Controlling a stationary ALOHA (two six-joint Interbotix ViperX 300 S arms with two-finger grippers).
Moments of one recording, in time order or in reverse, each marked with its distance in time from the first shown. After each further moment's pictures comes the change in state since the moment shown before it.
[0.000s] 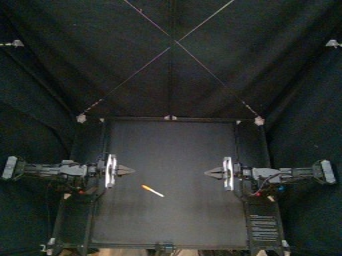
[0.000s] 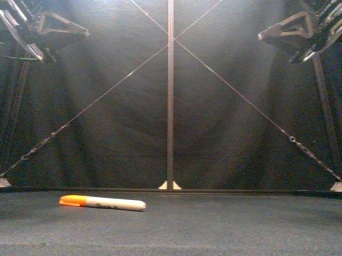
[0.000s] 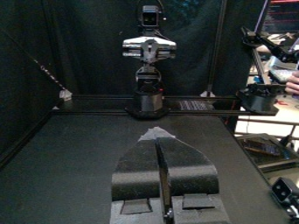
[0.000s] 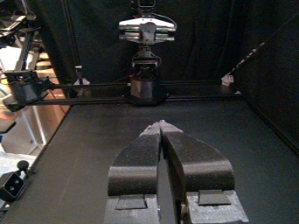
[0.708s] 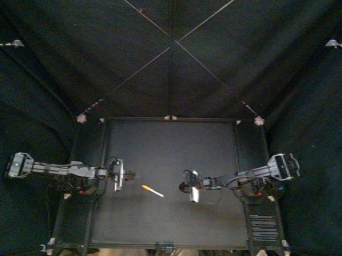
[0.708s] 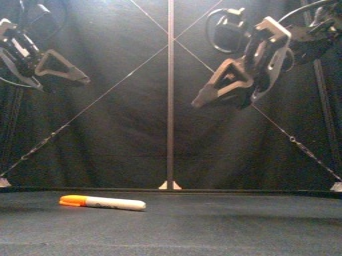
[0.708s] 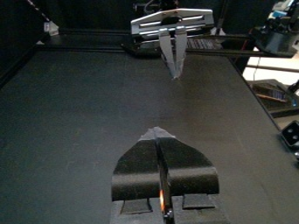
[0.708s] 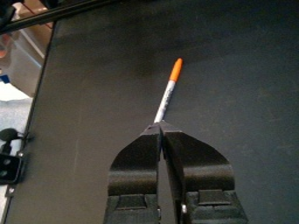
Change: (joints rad) left arm -0.008 0.219 0.061 -0.012 0.003 -0.002; right arm 0.123 0.870 -0.350 0.239 -0.006 0.064
